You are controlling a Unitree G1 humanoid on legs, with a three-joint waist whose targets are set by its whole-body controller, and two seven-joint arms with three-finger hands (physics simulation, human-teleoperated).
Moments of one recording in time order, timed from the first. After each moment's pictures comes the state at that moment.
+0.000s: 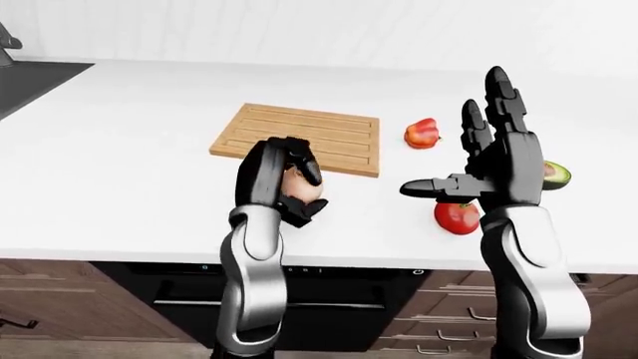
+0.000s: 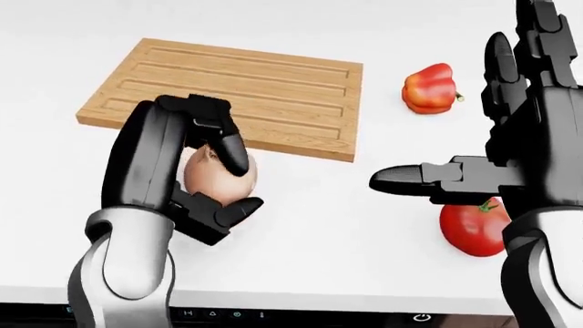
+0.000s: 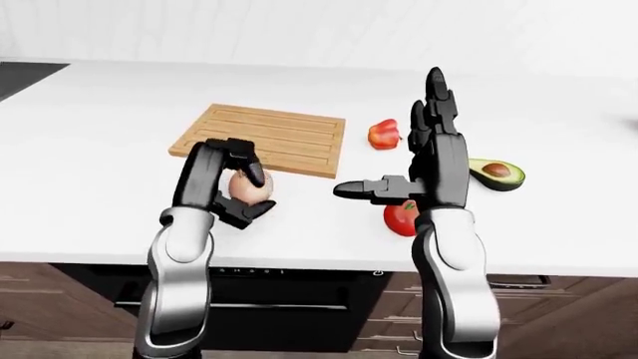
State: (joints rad) left arm -0.41 -0.11 -0.17 -0.37 0.84 0.60 -0.20; right arm -0.33 -0.15 -0.17 -0.57 0.14 0.55 -0.06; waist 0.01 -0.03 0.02
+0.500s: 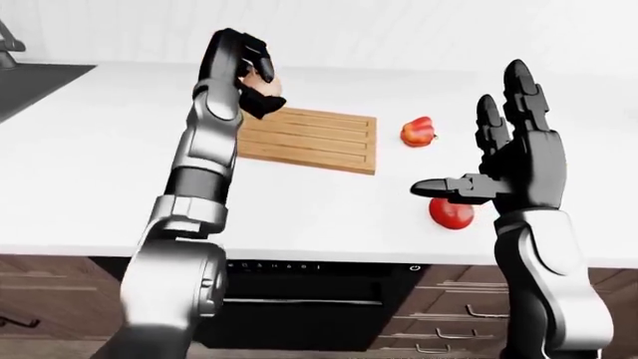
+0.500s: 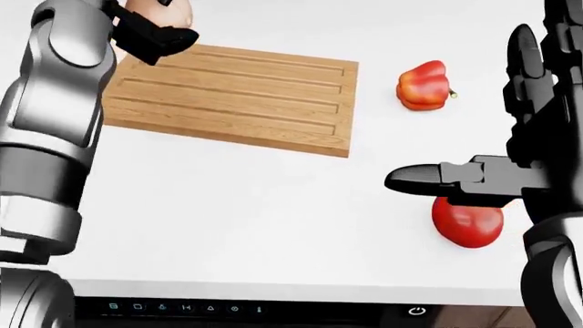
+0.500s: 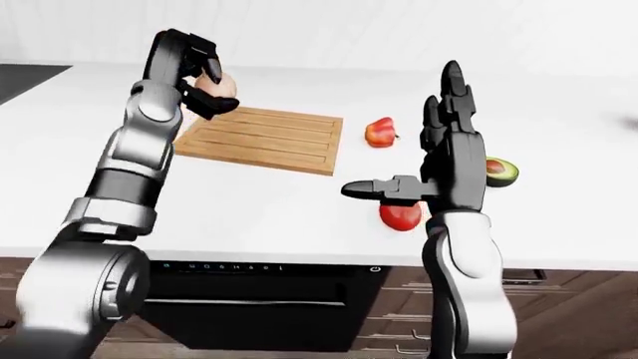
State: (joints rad) left arm -1.23 0.25 0.07 0.86 0.47 0.16 0.06; right arm -0.32 -0.17 -0.21 -0.64 0.16 0.59 -0.07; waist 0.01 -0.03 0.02
